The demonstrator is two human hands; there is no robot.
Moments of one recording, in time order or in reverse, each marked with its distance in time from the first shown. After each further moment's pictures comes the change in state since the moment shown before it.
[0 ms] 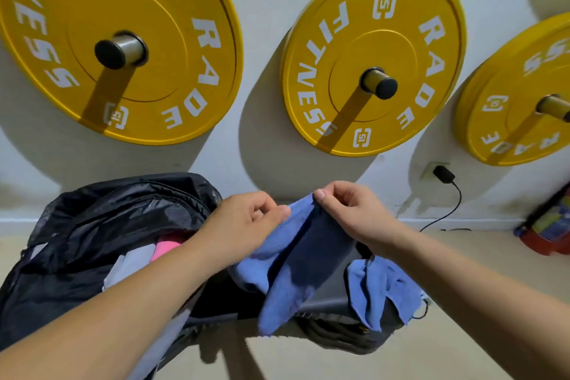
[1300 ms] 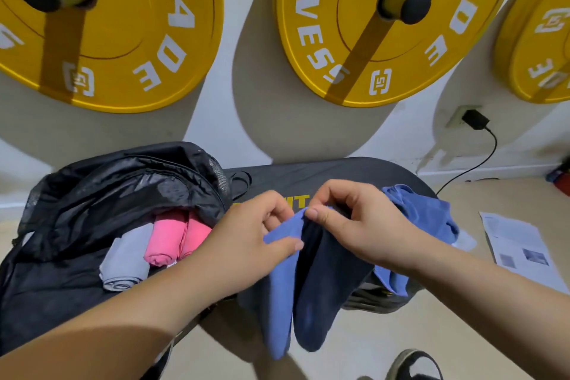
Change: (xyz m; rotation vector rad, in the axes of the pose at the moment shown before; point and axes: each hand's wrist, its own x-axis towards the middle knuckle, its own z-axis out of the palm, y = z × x) left_hand -0.015 -0.031 0.026 0.081 -0.185 -0.039; right_hand -0.025 0.023 0.035 -0.050 -0.080 -0.090
